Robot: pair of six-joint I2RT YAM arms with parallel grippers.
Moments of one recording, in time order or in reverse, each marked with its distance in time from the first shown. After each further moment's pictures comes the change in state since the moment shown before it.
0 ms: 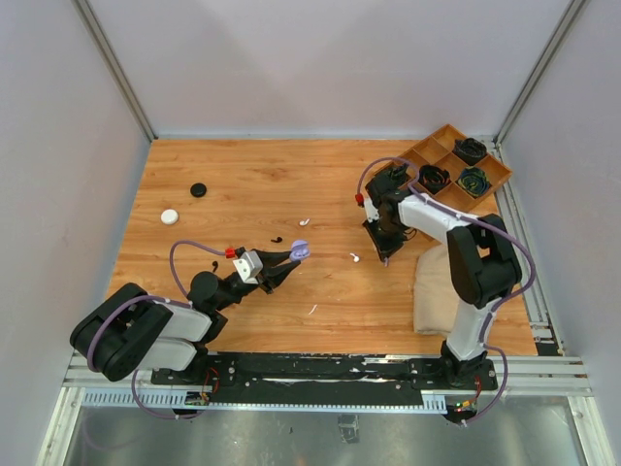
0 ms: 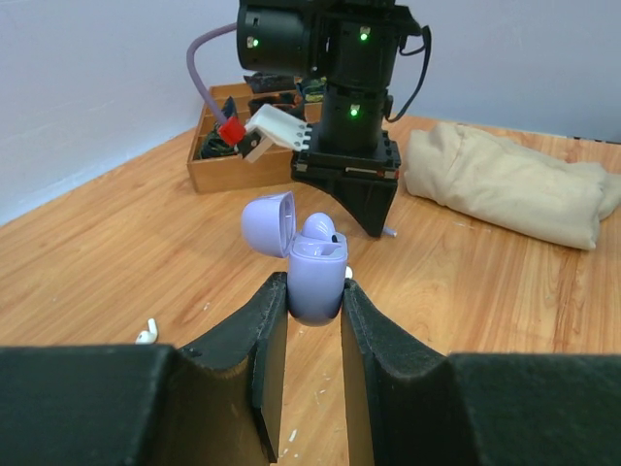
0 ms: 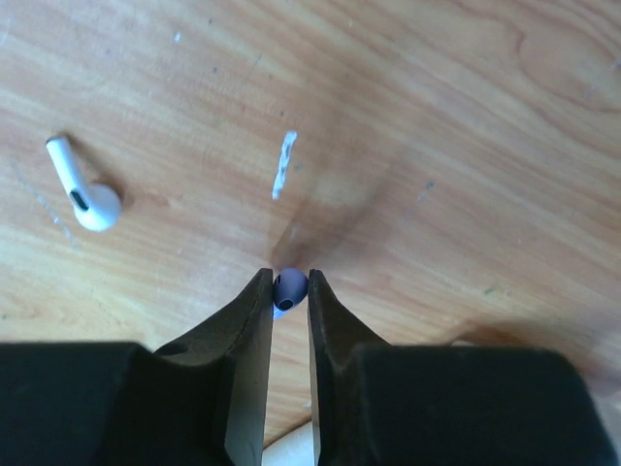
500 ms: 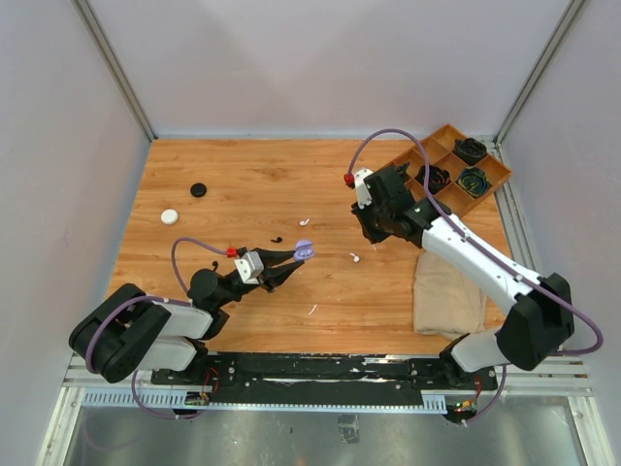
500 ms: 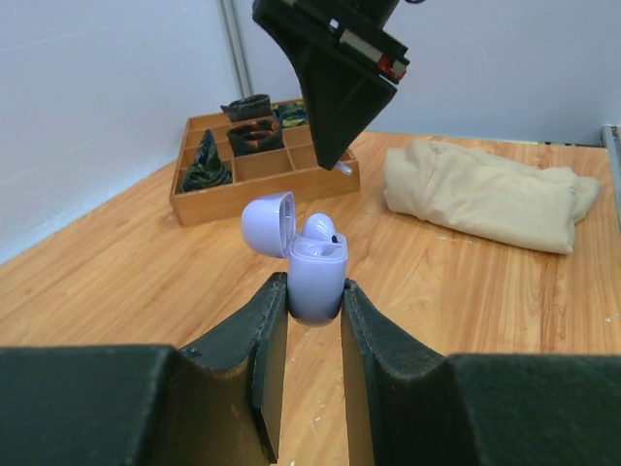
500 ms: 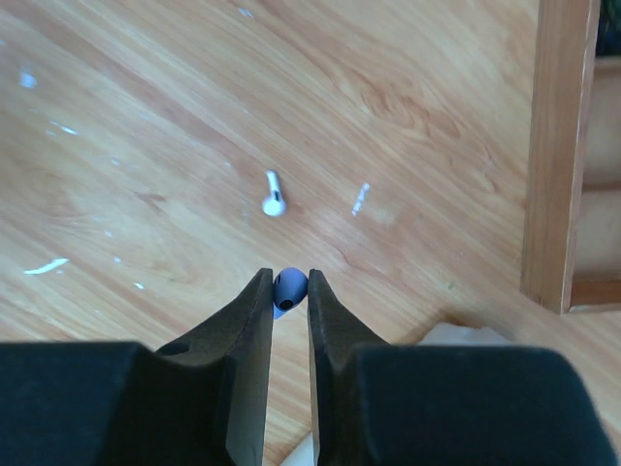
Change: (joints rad) left arm 0.000 -0.010 0.029 0.000 0.065 0.008; right arm 0.159 -0.414 -0.042 0.069 0.063 0.007
